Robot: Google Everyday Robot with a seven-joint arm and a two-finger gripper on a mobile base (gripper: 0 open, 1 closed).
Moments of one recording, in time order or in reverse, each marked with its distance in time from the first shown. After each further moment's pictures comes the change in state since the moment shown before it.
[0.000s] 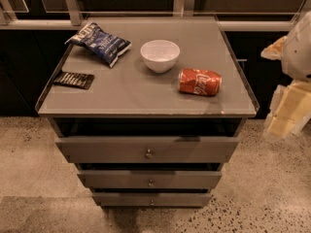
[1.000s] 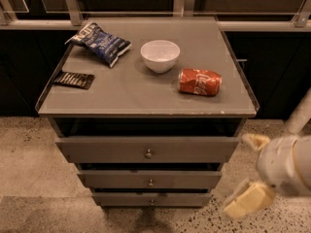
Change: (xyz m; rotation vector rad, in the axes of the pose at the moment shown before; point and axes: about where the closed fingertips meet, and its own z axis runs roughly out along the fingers) arm 0.017 0.115 0.123 -0.061 -0.330 0.309
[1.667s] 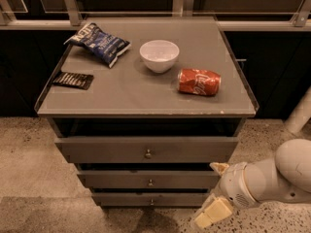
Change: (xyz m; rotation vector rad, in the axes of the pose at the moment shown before) arm 0.045 0.022 0.133 -0.195 -0.055 0.118
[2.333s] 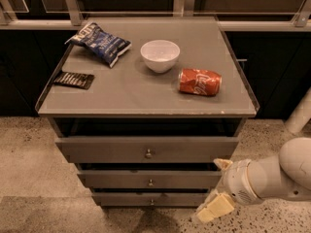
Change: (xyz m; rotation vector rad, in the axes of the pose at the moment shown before) arm -0.001 -0.013 -0.002 0.032 -0.007 0.006
